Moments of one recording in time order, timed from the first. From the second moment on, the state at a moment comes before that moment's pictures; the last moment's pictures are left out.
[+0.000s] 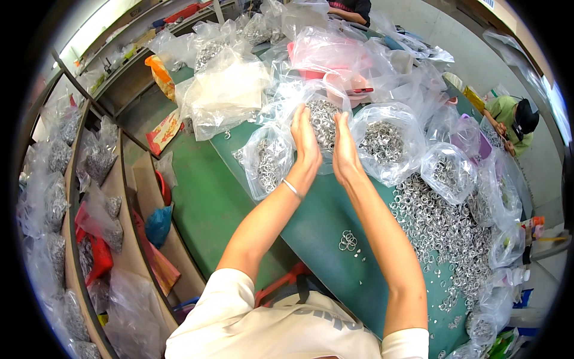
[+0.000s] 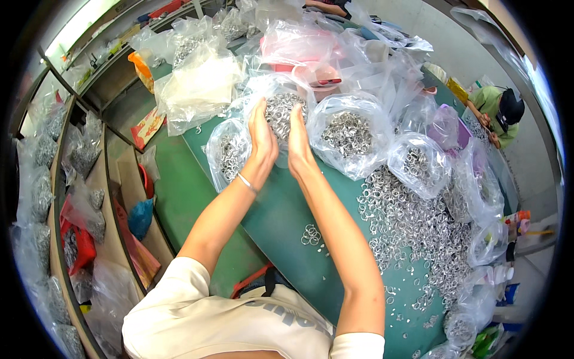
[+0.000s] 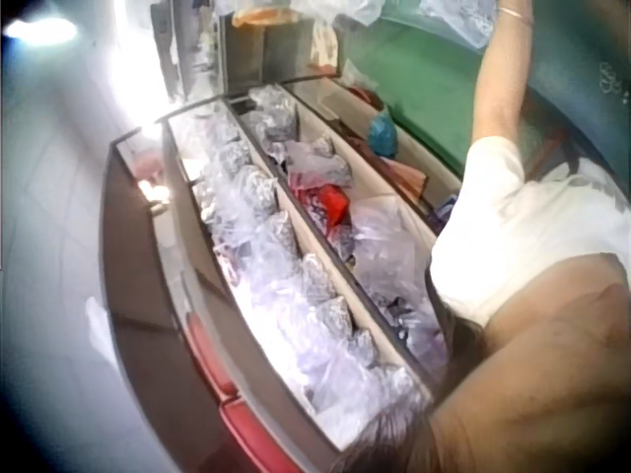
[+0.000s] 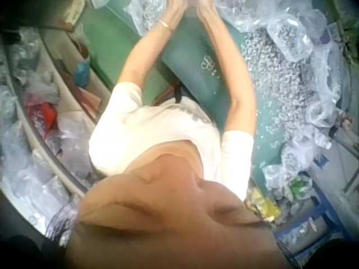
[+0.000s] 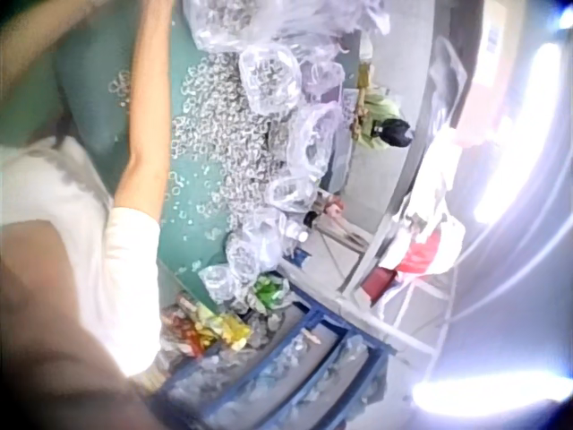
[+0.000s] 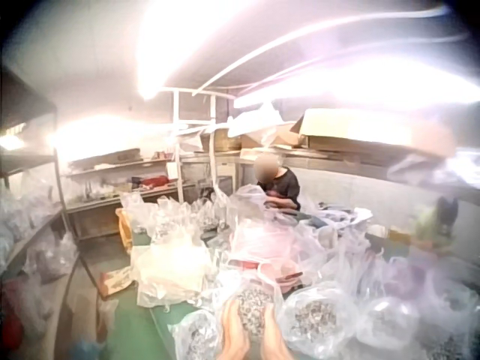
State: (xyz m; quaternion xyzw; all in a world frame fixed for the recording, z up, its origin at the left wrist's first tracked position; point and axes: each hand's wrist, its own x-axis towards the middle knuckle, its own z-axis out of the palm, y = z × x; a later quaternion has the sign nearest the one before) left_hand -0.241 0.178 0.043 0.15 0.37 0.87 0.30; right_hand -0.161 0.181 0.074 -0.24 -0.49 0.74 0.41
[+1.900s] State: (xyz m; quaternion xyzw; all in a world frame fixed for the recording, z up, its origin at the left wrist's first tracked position) left_hand 0.008 0.228 0.068 0.44 0.40 0.63 0.50; right_hand 0.149 -0.009 0.006 -0.59 -0.67 0.25 0.37
